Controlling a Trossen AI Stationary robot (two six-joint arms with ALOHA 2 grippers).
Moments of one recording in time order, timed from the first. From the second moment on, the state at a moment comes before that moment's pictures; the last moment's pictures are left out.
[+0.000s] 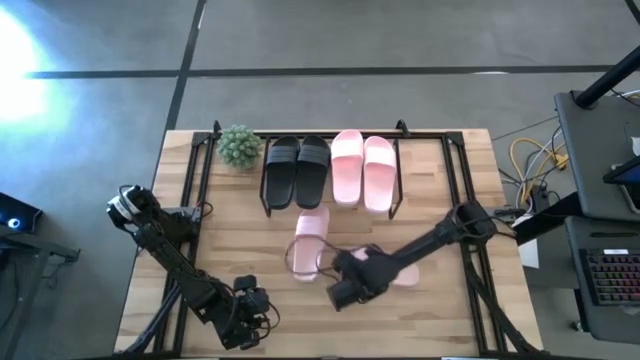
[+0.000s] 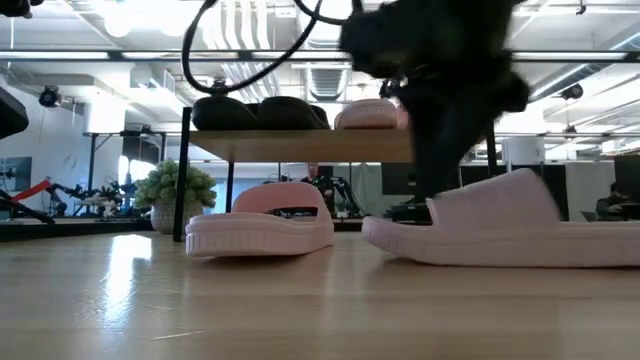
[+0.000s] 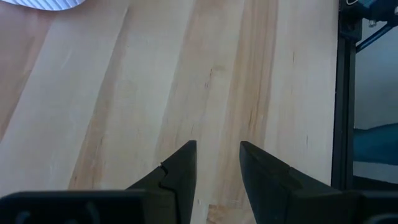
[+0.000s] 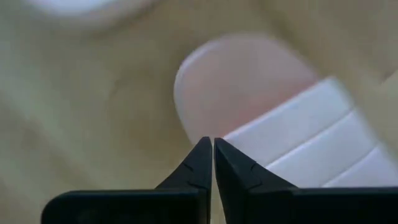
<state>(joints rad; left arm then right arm) -0.89 1.65 0.93 -0.31 -0.36 -1.07 0.47 2.10 1.65 -1.06 0.28 1.19</state>
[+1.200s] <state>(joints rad) -0.88 1.65 0.93 -0.31 -0.36 -1.06 0.50 2.03 1.62 -1.30 -0.08 1.23</state>
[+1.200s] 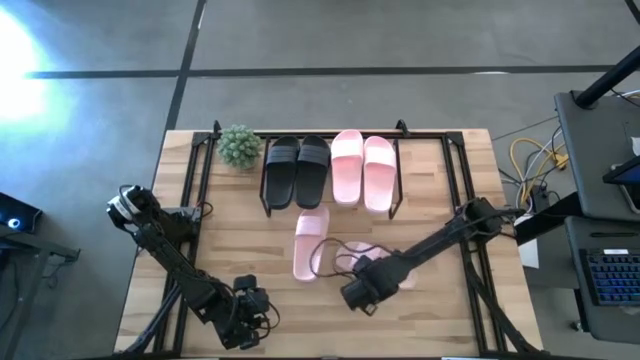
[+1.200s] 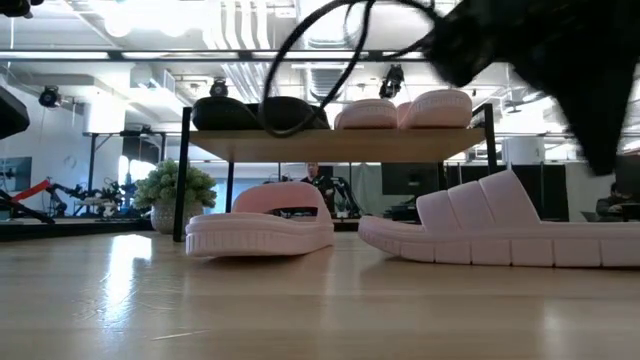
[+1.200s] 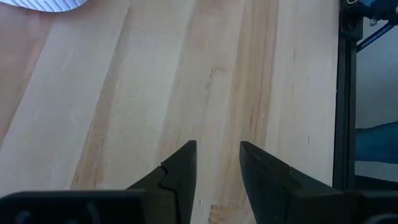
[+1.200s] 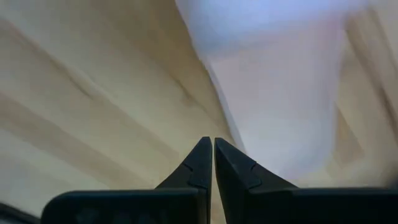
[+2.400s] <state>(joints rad) -0.81 1.65 0.93 -0.33 -0.35 -1.30 0.49 1.93 1.53 -1.48 -0.07 1.52</state>
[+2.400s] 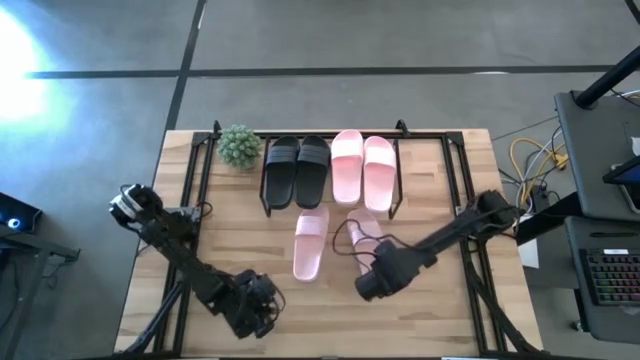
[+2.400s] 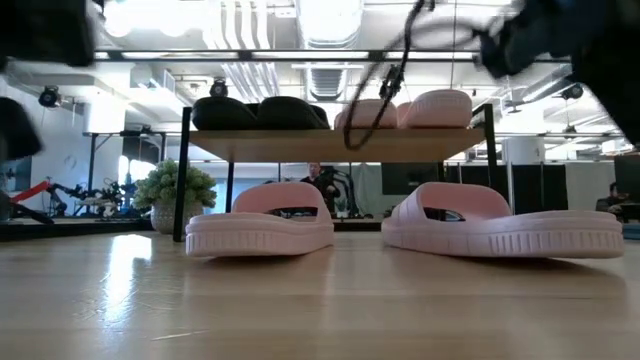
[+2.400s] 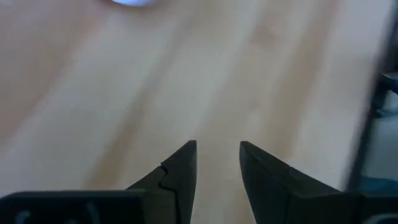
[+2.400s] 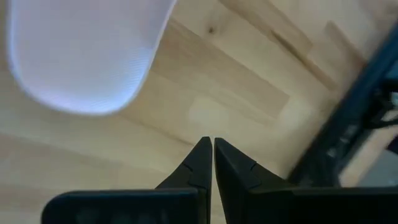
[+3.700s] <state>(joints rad) -0.50 1.49 0.74 -0.31 -0.28 -1.01 0.28 1.84 1.26 -0.85 0.27 1.22</state>
